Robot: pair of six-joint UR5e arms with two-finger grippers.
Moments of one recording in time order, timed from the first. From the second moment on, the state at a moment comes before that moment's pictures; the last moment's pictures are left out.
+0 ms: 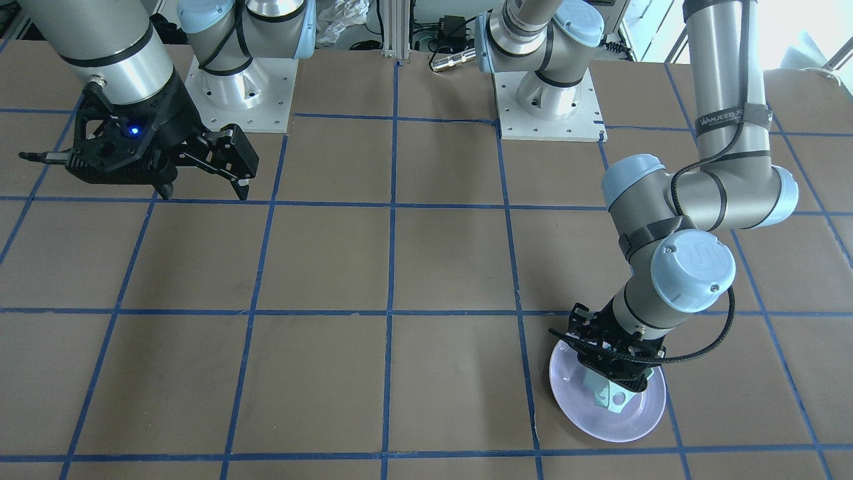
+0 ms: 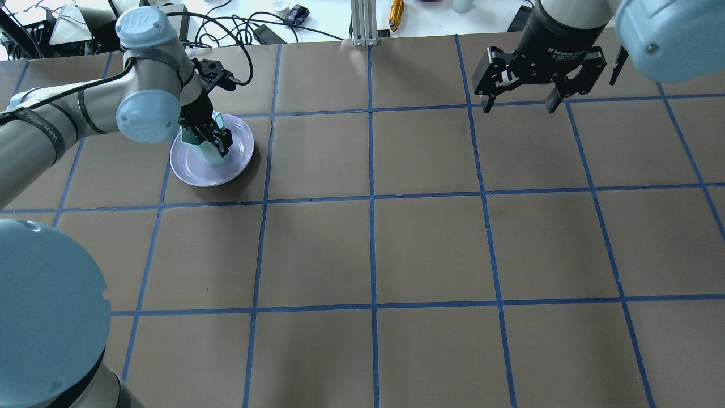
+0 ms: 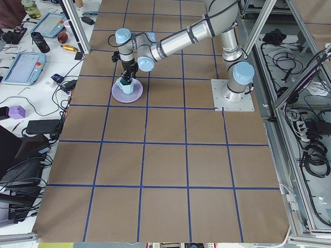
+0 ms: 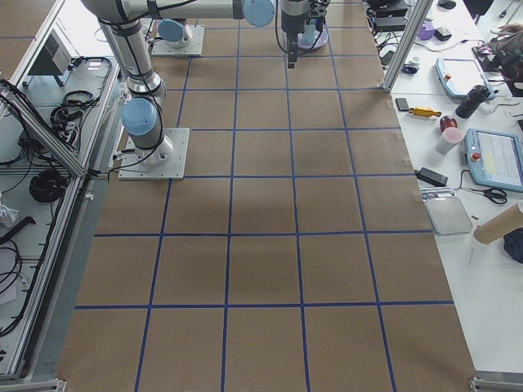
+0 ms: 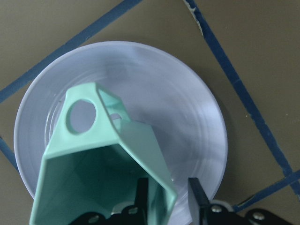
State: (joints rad) left arm -1.45 -2.05 -1.60 -1.06 1.63 0.68; right arm 1.58 -1.50 1.51 -1.61 -1.52 0.04
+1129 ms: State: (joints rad) left arm -1.46 -1.73 -1.59 -1.38 1.58 0.39; right arm 1.58 -1.50 1.51 -1.61 -1.52 0.04
